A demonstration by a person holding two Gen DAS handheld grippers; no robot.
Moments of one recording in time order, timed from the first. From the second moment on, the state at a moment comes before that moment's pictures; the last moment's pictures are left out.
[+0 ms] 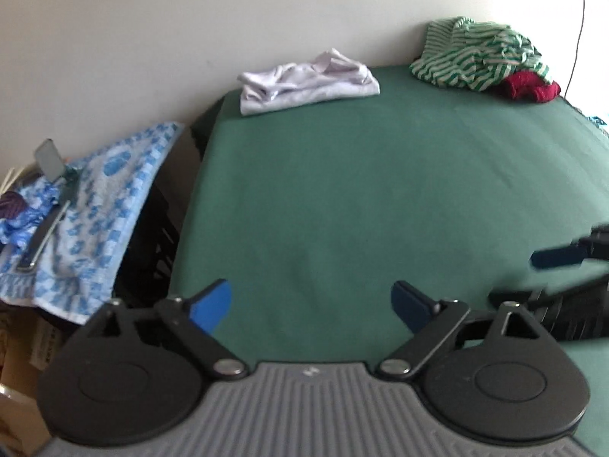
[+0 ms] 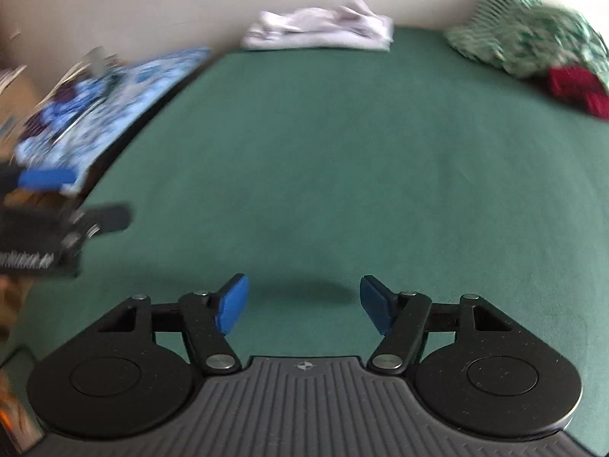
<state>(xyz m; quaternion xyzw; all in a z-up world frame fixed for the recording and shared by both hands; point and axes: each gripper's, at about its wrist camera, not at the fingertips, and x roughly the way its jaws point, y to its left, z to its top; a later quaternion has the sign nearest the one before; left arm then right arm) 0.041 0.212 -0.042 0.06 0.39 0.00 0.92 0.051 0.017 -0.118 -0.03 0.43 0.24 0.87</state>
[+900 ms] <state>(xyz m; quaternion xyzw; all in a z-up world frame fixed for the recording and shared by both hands) 0.008 0.207 0.006 0.02 0.37 0.07 0.93 0.005 0.025 -0.069 0.03 0.38 0.09 0.92</state>
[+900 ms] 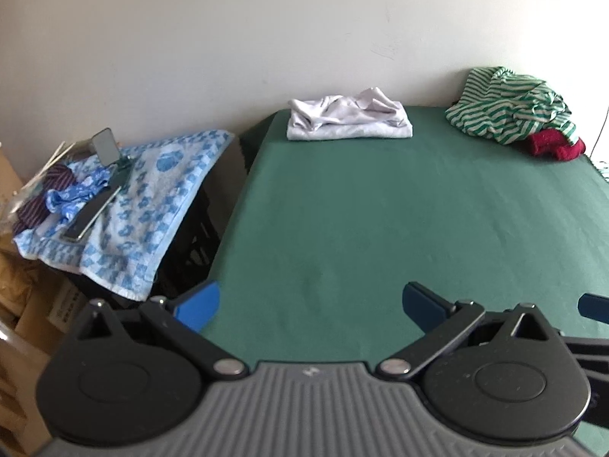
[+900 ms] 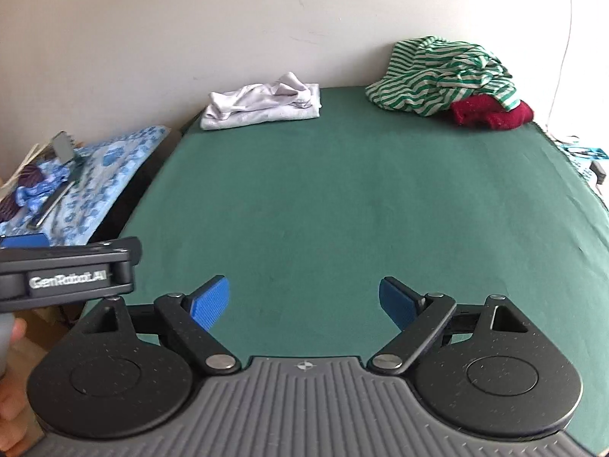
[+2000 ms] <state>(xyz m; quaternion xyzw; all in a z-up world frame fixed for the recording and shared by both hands) 0.016 0.296 0.017 -0.08 0.32 0.03 0.94 0.022 0.085 -0.069 0.01 0.37 0.05 0.93</state>
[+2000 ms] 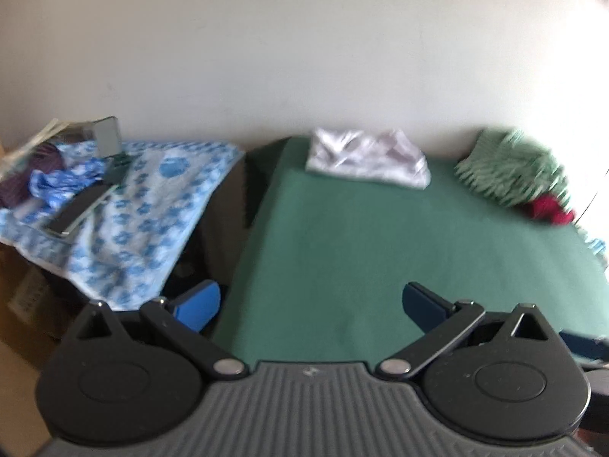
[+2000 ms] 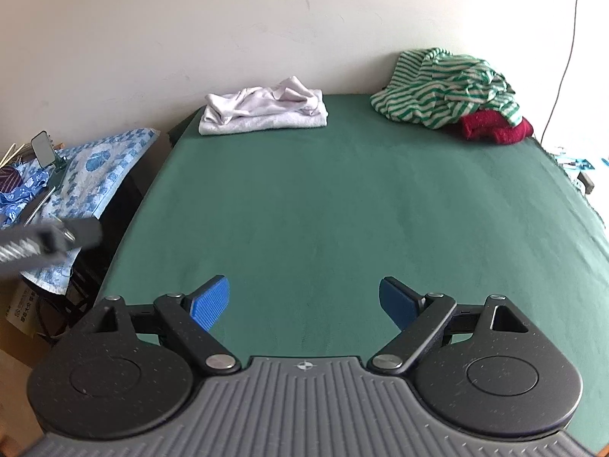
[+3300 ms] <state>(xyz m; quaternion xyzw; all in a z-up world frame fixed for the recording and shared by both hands) 0.023 0.232 0.004 0.01 0.36 0.00 0.93 0.016 0.051 -0.073 0.04 0.38 0.01 0.92</state>
